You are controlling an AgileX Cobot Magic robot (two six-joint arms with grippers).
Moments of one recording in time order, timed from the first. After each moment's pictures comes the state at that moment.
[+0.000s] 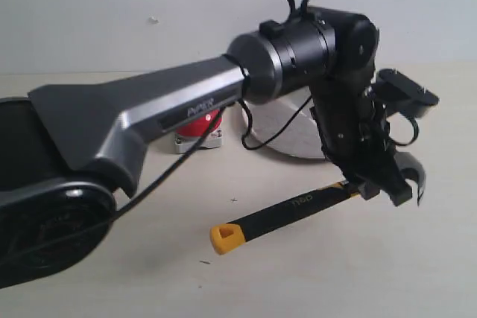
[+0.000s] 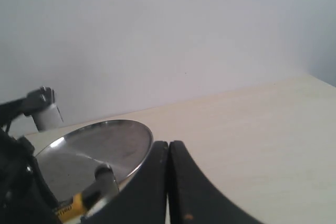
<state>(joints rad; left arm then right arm) -0.94 2.48 -2.35 -0.22 1.19 0.35 -0.07 0.01 0.00 0.00 0.14 0.19</state>
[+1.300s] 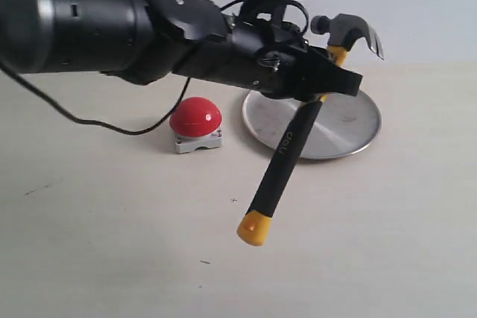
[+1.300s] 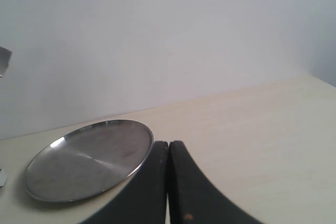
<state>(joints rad) -0.81 1.87 -1.38 -1.00 0.22 0.80 -0.07 0.01 0.00 0.00 0.14 0.19</state>
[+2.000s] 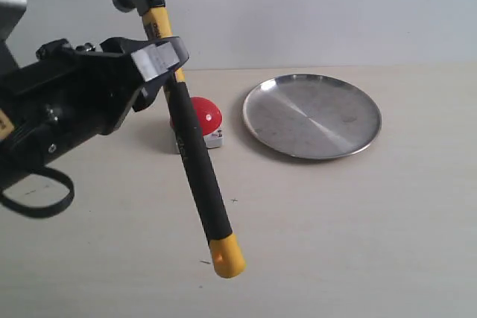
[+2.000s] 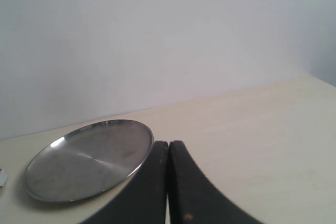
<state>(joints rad) -0.81 1.27 -0.54 -0.21 -0.61 -0.48 -0.07 0.01 0.00 0.00 0.14 0.19</state>
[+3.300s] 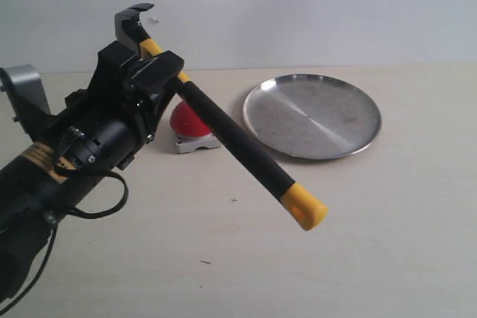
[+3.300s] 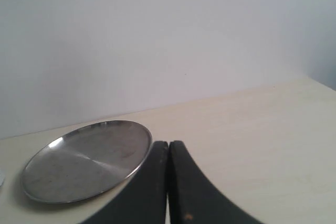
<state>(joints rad) -0.80 1.61 -0.49 -0.24 -1.15 -1.13 -0.07 0.01 0.00 -0.01 0.14 0.19</state>
